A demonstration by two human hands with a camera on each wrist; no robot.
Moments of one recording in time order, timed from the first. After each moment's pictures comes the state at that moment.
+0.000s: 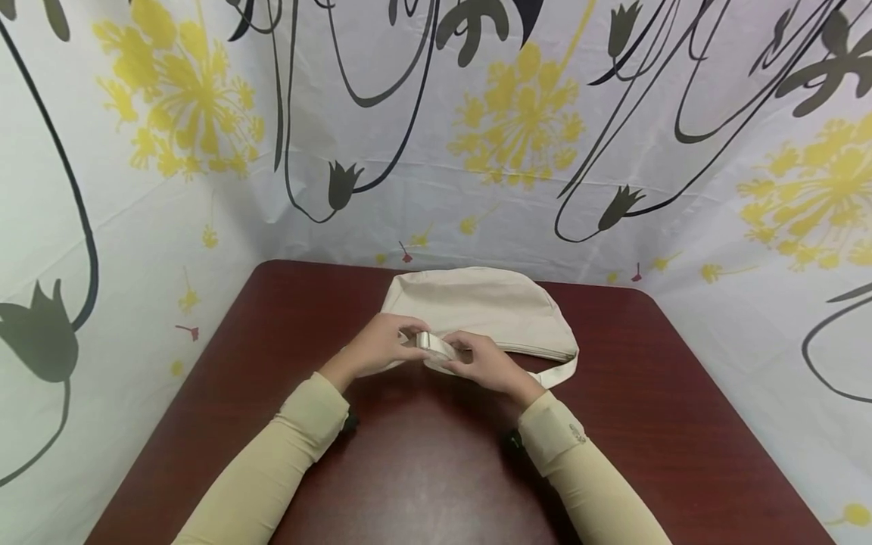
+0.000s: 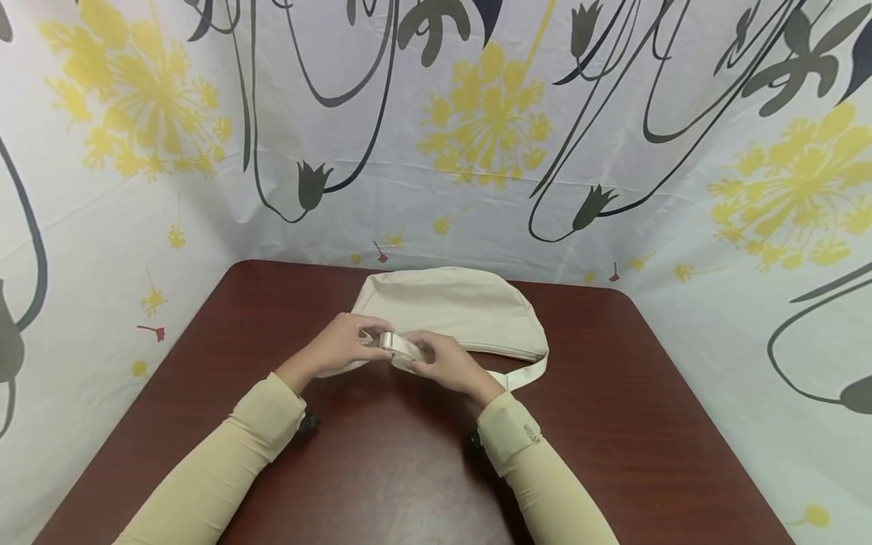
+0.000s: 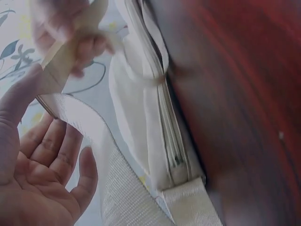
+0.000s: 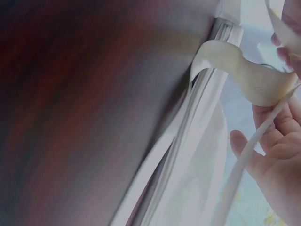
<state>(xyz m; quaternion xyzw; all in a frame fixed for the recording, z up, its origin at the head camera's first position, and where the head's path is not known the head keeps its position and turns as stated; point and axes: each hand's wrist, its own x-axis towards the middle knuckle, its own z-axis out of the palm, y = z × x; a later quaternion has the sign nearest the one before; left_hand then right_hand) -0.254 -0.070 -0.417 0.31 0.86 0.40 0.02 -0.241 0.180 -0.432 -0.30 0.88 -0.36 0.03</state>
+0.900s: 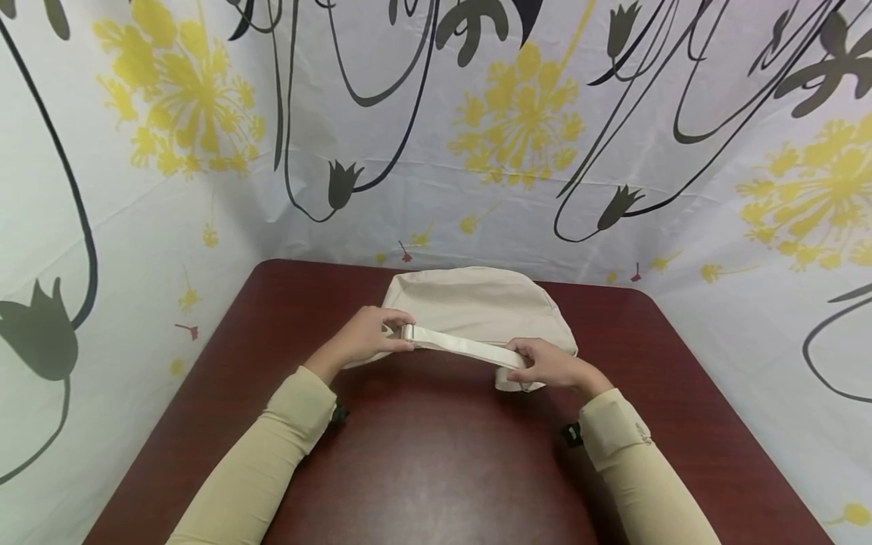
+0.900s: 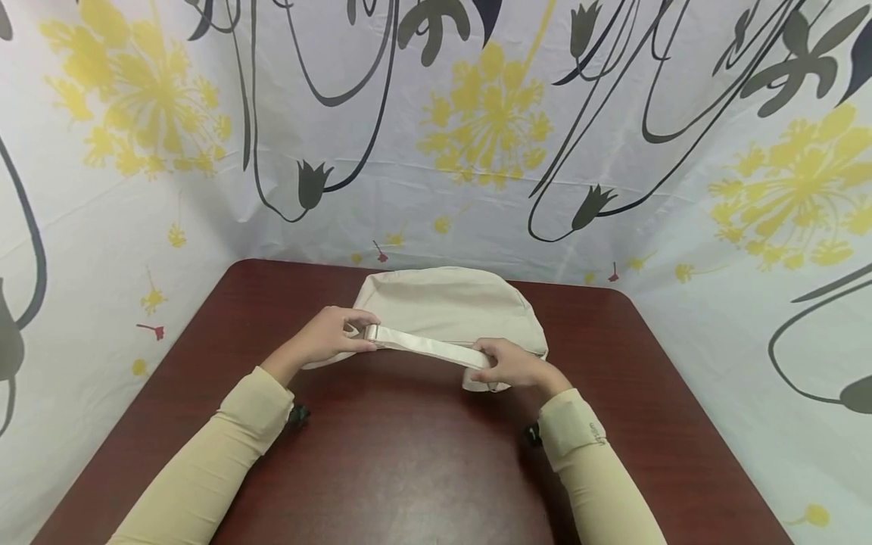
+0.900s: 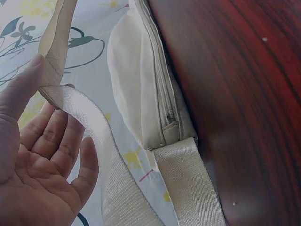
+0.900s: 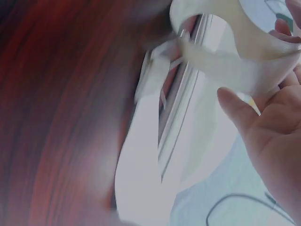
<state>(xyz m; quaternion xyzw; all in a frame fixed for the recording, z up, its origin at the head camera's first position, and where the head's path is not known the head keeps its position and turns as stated) -0.264 -0.092 -0.412 0.29 0.88 0.37 0.02 -0.241 0.290 -0.413 -0.26 0.87 -0.37 0.20</state>
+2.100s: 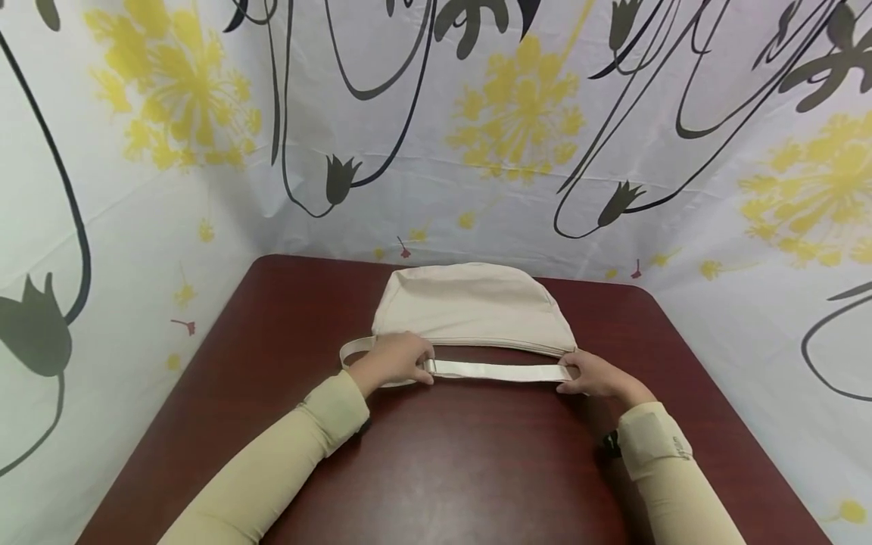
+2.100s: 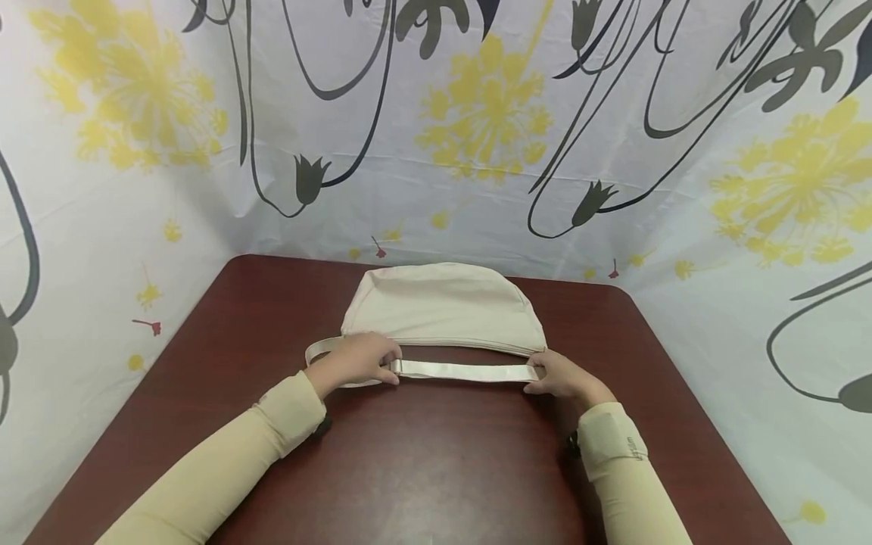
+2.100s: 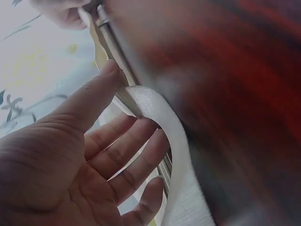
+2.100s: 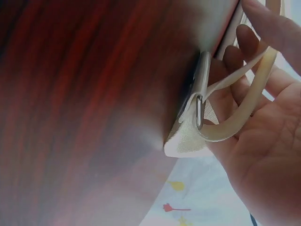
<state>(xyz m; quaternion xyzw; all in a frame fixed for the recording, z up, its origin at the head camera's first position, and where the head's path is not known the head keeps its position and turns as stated) -0.256 -0.033 -0.446 0.33 0.93 0.15 0.05 -0.235 0.378 -0.435 -0.20 0.94 -0.24 0.15</state>
